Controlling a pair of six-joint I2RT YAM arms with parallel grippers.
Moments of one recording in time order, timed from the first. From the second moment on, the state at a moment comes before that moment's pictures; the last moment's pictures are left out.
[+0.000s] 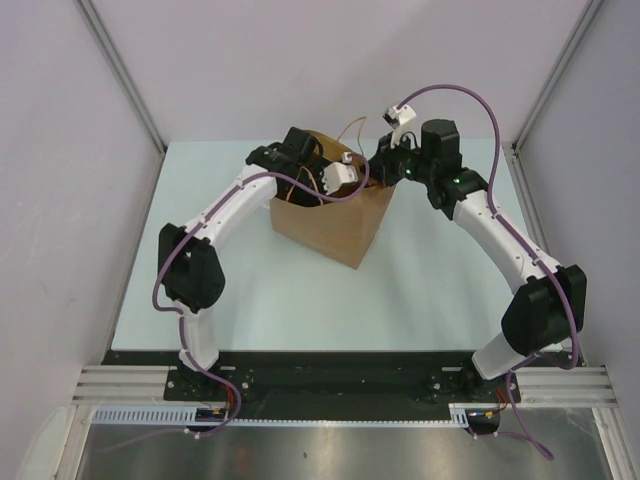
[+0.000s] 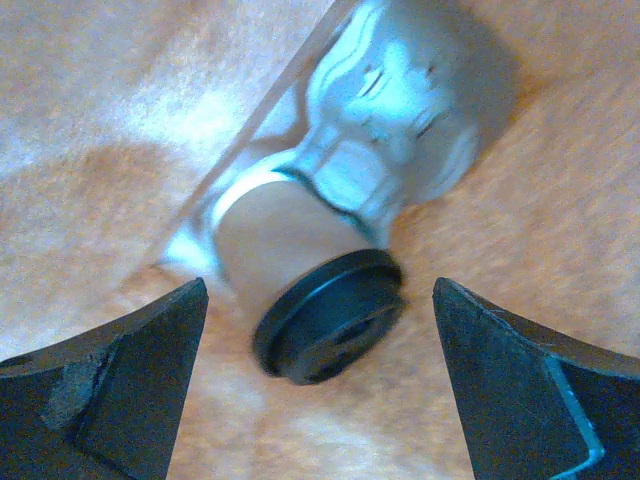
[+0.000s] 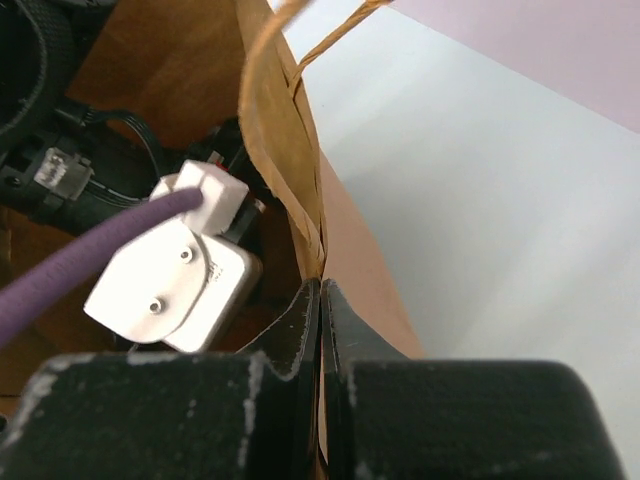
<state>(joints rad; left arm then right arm) -0.52 1.94 1.85 -0.95 0.32 0.76 0.38 1.57 1.45 -0.19 -0.49 0.05</state>
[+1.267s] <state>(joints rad) -0.37 1.76 2.23 -0.83 0.37 0.27 0.25 1.44 1.45 -0.39 -0.38 0.10</state>
